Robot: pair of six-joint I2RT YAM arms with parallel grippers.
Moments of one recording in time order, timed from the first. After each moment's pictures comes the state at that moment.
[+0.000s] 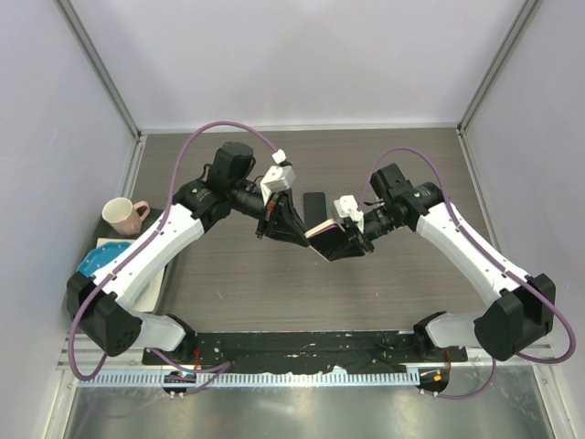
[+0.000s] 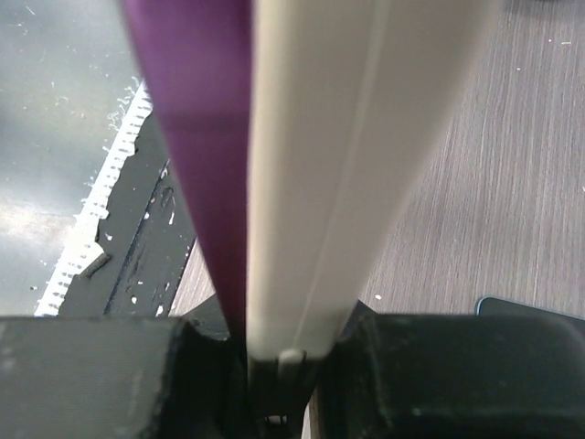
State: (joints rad) left arm -0.63 1.37 1.32 -0.47 1.32 0.22; right arm 0.46 1.32 1.18 -1.02 -1.13 -1.13
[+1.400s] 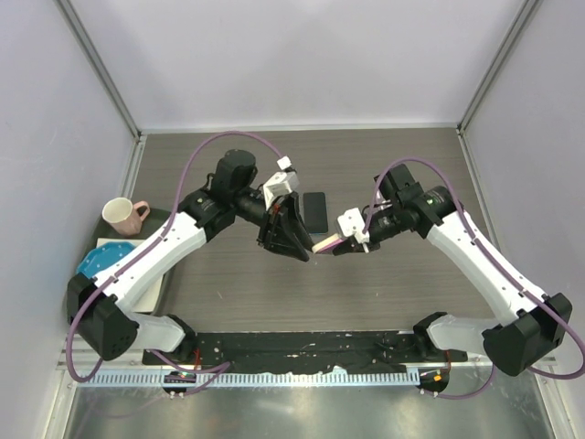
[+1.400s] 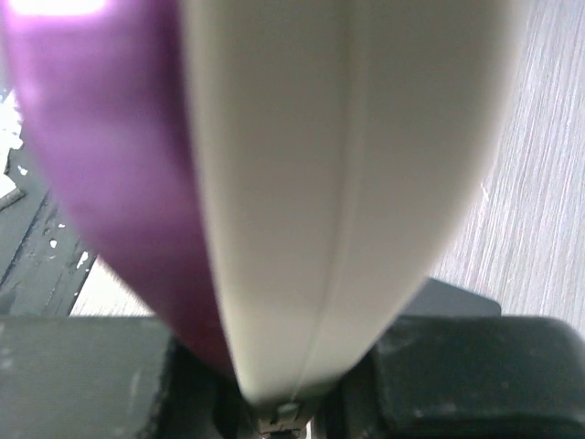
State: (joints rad) left arm -0.68 1.36 1.26 -0.37 1.40 0.08; right arm 0.49 1.22 1.22 -1.09 -0.98 -1.35
